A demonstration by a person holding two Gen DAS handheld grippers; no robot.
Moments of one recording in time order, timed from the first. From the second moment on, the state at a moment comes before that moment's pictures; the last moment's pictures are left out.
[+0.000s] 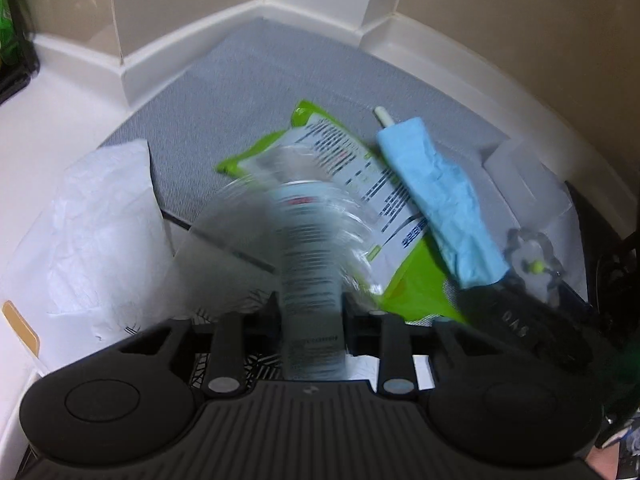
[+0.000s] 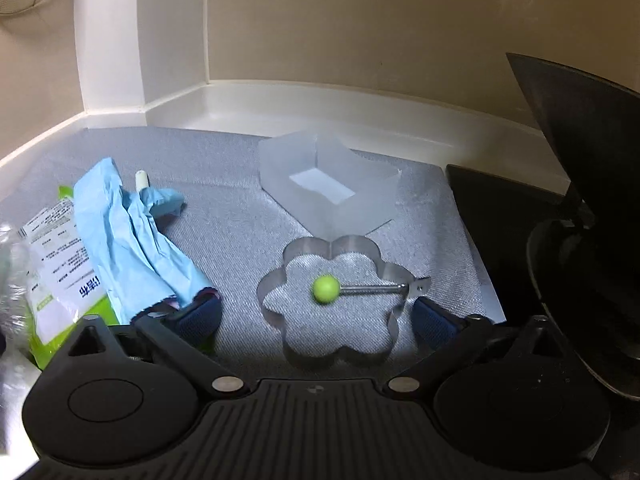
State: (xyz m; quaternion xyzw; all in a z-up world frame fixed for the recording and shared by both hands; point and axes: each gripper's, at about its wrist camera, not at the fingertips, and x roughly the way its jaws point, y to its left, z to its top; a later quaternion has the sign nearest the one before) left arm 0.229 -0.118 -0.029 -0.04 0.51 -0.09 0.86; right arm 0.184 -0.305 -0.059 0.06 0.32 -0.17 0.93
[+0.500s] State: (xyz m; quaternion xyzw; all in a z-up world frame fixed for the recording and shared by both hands) left arm 0.170 -0.062 0.053 -0.10 0.40 -0.13 0.90; right arm 0.104 -0.278 -0.007 0.06 0.19 -0.13 0.97
